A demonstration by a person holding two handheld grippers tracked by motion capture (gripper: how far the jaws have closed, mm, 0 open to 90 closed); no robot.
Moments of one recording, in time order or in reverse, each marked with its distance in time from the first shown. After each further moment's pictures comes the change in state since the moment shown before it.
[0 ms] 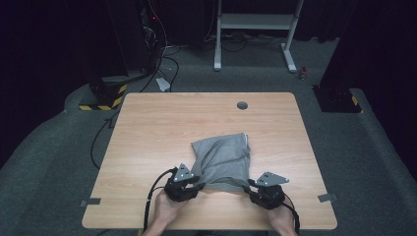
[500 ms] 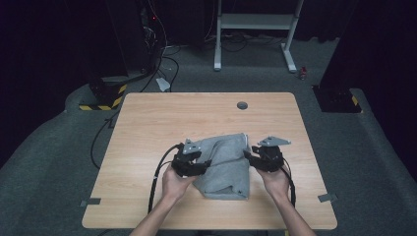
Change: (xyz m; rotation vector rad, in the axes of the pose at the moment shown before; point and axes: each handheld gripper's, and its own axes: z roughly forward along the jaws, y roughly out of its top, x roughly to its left) left arm 0.022 0.069 0.024 0.023 0.098 -0.026; right arm -0.059 0.076 0.019 -0.037 -0.104 0.167
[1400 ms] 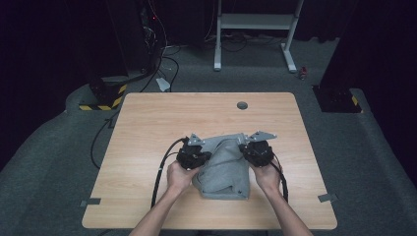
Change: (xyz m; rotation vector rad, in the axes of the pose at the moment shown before) left arm 0.012 0.008 0.015 0.033 -0.082 -0.010; right arm 0.018 0.020 0.016 0.030 -0.013 -0.093
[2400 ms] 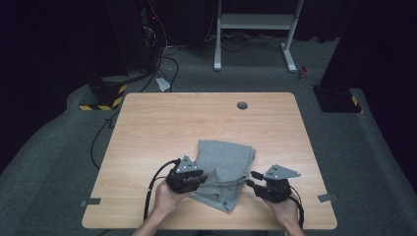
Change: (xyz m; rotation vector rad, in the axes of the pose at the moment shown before) left arm -0.032 -0.050 -0.036 -0.034 -0.058 0.136; right arm 0.014 -0.086 -0.055 -0.105 0.174 -0.041
